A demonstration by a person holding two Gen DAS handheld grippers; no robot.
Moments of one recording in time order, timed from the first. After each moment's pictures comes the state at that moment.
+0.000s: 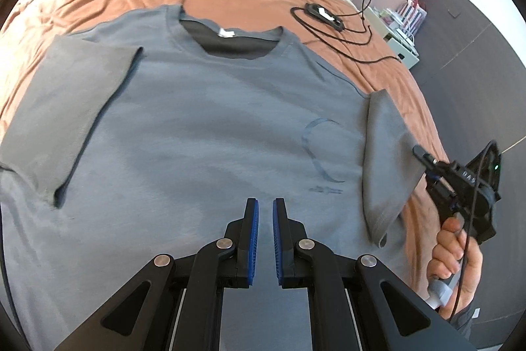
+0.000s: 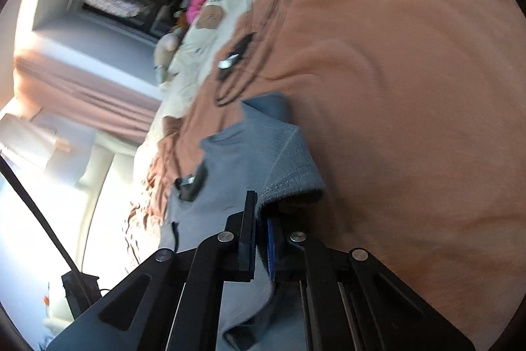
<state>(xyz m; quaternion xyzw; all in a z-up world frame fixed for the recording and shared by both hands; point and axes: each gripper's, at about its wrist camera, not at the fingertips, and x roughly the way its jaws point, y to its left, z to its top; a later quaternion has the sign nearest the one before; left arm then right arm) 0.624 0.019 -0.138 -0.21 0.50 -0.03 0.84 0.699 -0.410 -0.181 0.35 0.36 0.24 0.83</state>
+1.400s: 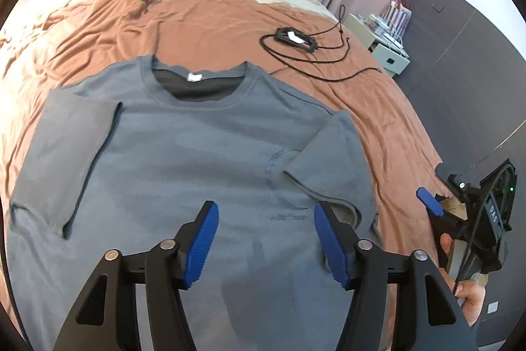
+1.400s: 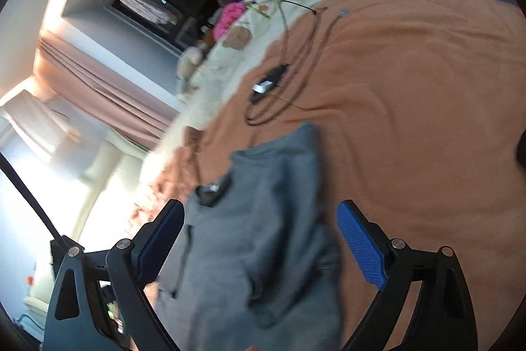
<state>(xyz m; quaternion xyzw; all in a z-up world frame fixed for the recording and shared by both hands) 0.642 -0.025 -0.091 -0.16 0.47 -0.03 0.87 0.665 -0.393 -0.139 0.30 0.33 0.22 0.87</state>
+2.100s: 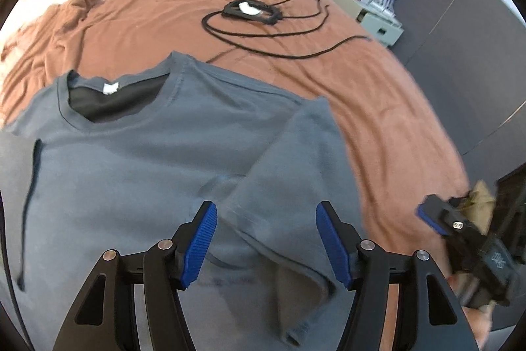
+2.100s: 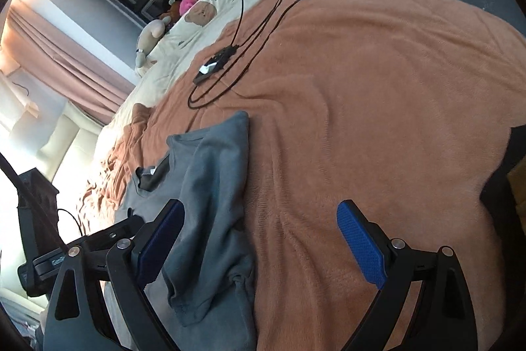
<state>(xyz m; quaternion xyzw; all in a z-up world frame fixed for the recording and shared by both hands) 0.739 -0.102 -0.135 -0.10 0.50 -0.05 0.86 0.686 -0.395 -0.117 0.25 0.38 0.18 0.87</state>
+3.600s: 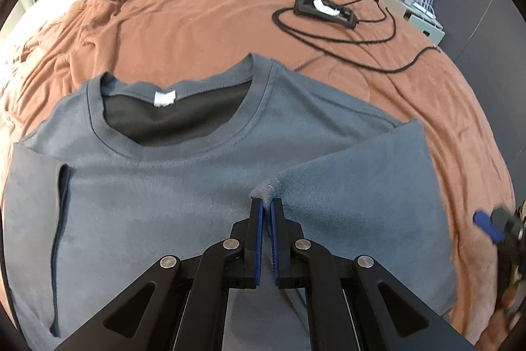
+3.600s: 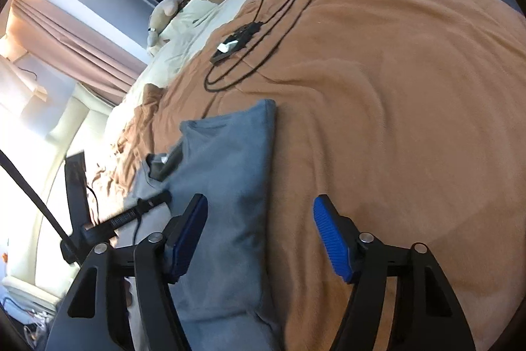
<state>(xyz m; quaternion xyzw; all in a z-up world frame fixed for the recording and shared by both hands) 0.781 -0.034 -0.170 -0.08 0.51 0.02 0.86 0.728 -0.373 -0.121 0.25 0.40 0.22 0.85</state>
